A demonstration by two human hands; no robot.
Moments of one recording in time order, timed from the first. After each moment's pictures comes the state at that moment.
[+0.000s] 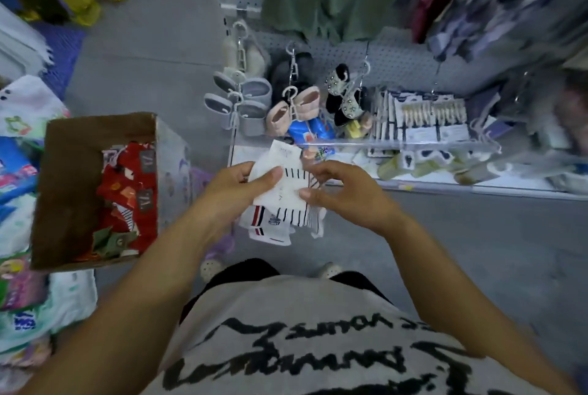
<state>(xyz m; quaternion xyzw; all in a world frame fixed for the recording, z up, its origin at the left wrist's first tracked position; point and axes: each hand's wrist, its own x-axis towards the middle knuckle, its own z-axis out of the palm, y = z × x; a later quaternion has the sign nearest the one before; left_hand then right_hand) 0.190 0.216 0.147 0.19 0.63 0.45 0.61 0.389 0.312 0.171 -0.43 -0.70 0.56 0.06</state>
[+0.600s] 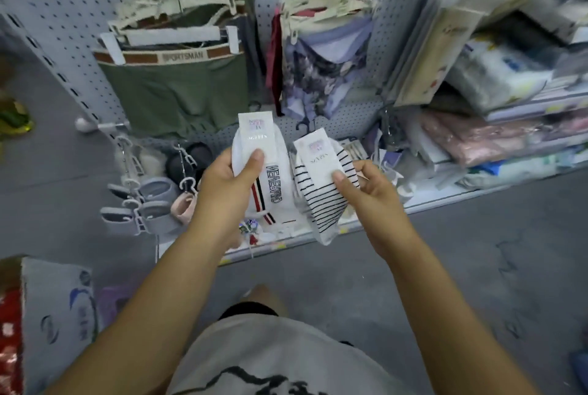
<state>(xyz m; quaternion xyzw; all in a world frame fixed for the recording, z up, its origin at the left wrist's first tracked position) 0.390 0.406 0.231 0.34 0.58 0.55 0.49 0.614 0.423 0.219 -0.51 -0.51 0.56 0.41</state>
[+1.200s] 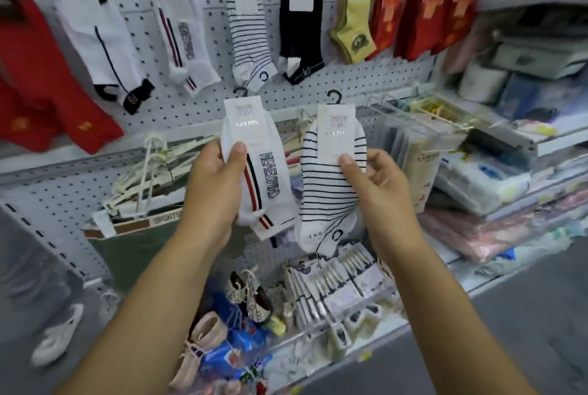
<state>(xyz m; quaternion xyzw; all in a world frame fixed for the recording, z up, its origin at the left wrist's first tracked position) 0.377 0.617 0.390 0.45 0.53 0.61 0.38 0.586 0.607 0.373 -0.44 -0.50 0.43 0.62</state>
